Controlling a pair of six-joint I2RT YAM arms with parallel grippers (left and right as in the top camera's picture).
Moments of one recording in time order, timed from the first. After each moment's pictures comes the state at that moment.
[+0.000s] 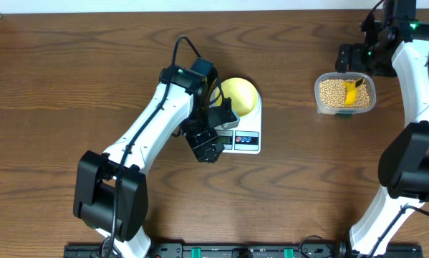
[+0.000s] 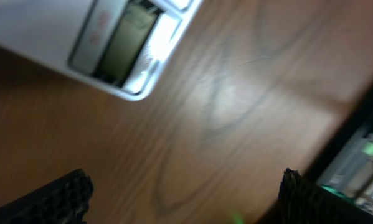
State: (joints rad) left arm -0.43 1.82 1.47 -1.32 0.23 0.68; right arm -0.13 2.05 1.86 -1.03 -0.09 -0.01
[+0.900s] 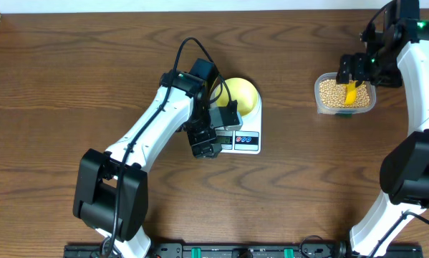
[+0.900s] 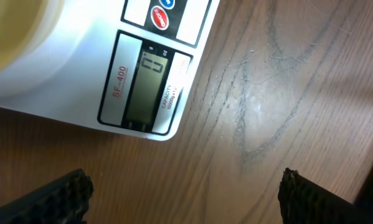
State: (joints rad) left arm -0.43 1.82 1.42 -1.17 0.26 0.91; right arm -0.13 2.00 1.88 -1.26 -0.09 -0.03
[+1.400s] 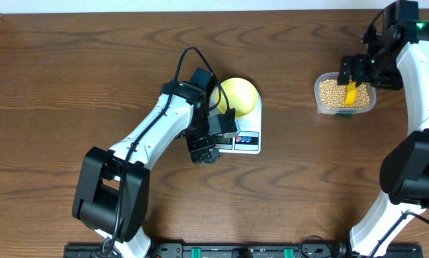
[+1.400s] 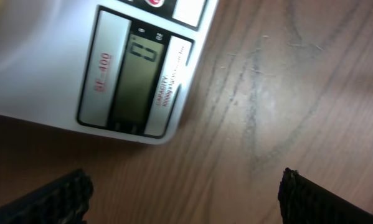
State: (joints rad) left arm -0.42 1.82 1.30 -1.06 0.24 0.91; right arm -0.13 2.00 1.87 -1.25 -0.07 0.00
